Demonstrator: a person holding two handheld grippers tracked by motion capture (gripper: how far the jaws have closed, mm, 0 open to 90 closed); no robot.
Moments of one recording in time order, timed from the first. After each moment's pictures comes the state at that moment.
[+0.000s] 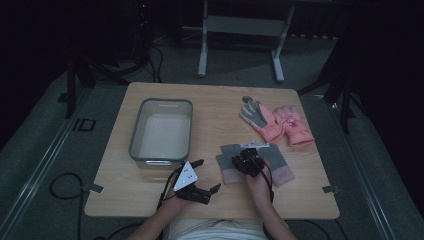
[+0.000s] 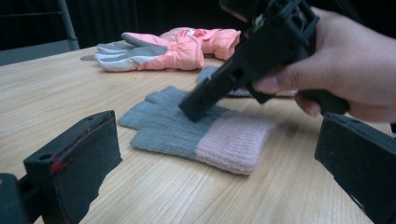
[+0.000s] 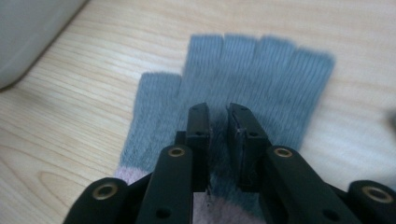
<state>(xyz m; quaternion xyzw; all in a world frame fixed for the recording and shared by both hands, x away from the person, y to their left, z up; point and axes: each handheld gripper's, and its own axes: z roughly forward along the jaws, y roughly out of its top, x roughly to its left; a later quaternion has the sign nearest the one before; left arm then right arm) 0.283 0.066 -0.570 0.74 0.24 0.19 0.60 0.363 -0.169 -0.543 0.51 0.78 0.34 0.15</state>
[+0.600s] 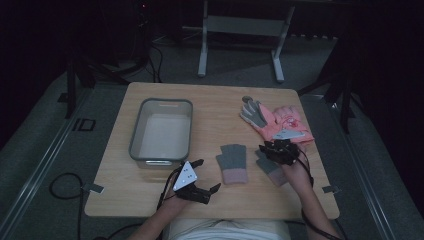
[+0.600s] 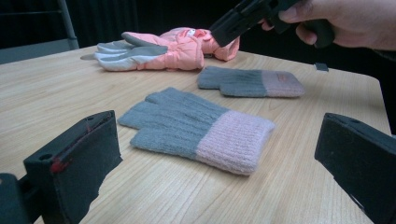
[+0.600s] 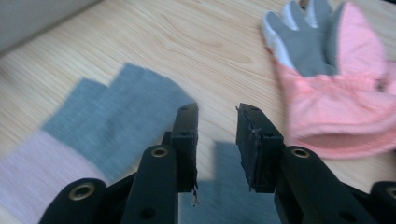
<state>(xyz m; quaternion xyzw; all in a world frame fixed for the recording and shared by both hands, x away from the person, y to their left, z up) 0.284 0.066 -0.570 0.74 0.25 0.19 0.60 0.381 -0.265 -0.494 0.38 0.83 0.35 0.22</state>
